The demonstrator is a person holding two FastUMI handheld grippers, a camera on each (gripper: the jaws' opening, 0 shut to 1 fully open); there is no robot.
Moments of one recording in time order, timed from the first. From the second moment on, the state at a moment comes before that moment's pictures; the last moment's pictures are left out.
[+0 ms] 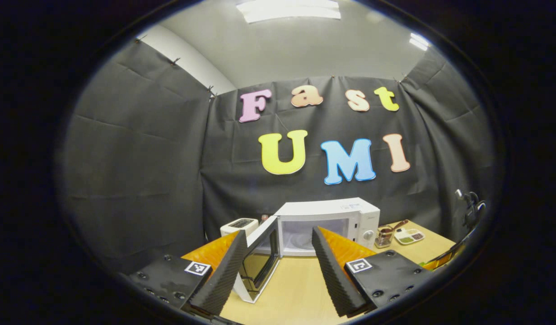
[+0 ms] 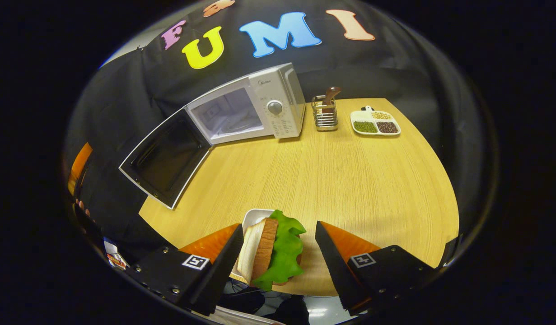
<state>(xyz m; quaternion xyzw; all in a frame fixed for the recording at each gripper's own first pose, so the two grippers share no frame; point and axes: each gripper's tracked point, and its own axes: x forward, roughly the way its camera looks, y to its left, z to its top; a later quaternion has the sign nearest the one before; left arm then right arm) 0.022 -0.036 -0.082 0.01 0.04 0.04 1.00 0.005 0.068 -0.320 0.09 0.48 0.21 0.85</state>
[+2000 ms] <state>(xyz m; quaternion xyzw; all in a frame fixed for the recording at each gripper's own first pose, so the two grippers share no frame) 0.106 0.118 -0.067 0.01 0.03 0.07 1.00 0.127 0.243 -0.265 0.27 0.41 0.22 0.84</state>
